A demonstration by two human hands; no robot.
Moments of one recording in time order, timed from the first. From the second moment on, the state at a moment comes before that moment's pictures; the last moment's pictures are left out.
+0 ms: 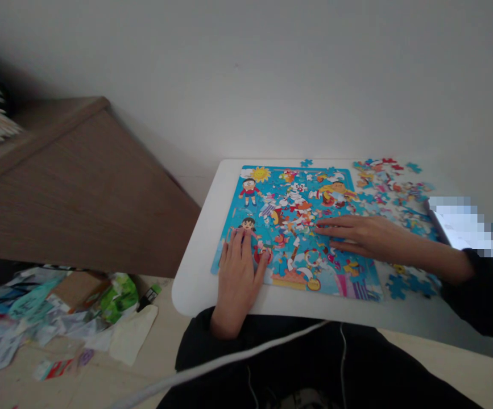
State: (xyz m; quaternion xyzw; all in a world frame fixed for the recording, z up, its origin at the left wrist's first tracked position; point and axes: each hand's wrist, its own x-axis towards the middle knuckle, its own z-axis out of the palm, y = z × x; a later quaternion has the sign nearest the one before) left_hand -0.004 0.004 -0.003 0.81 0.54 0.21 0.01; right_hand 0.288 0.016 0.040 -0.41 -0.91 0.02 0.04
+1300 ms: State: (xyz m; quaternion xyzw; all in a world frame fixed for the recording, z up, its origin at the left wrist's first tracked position) left_hand 0.011 -0.037 0.008 0.74 0.47 0.45 -0.17; right_hand 0.259 -0.109 0.011 -0.74 -0.54 -0.05 0.41
